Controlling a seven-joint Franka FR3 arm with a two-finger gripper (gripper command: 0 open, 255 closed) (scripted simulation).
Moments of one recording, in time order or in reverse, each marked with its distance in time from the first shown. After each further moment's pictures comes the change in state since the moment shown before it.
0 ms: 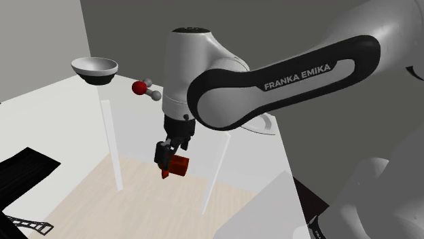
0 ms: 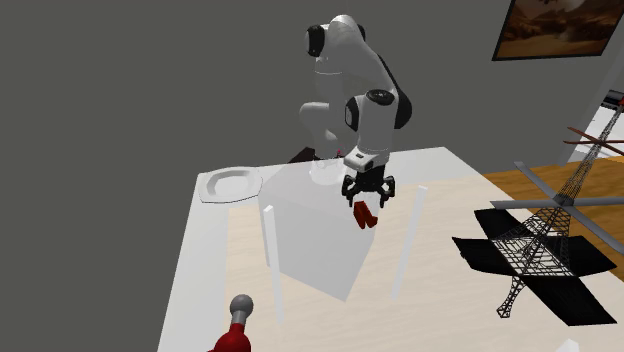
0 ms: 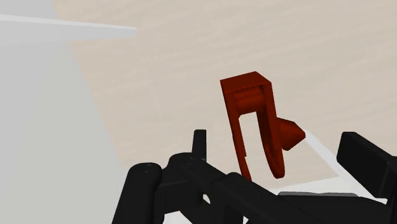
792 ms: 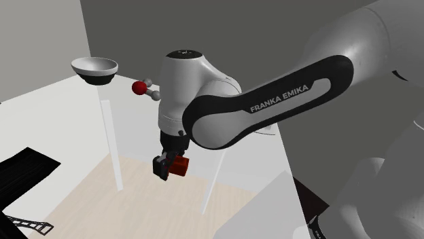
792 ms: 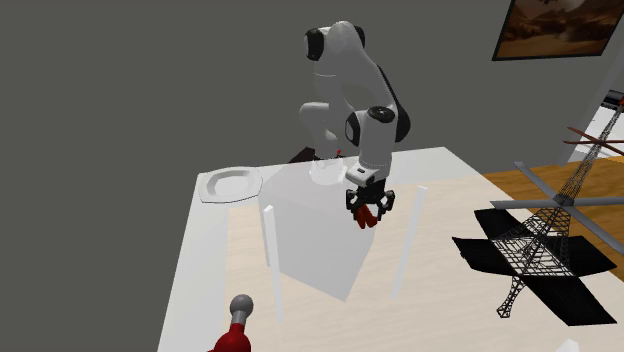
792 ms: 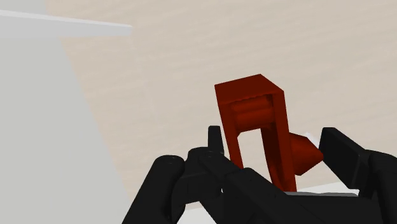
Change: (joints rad) arm 0.010 0.073 0.006 -0.033 -0.039 0.100 0.033
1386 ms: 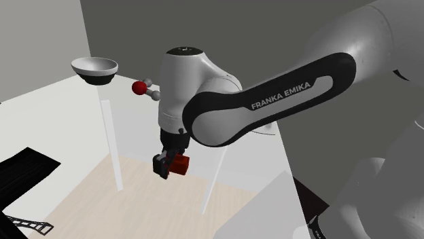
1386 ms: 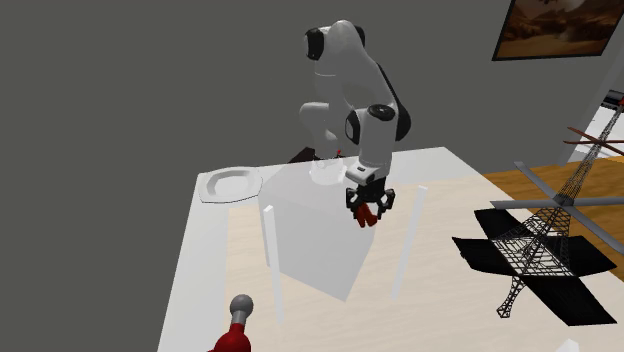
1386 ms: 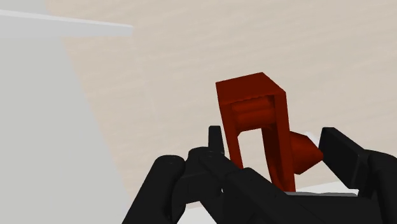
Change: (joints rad) arm -0.001 -0.007 0.000 0.008 0.005 -0.015 -0.005
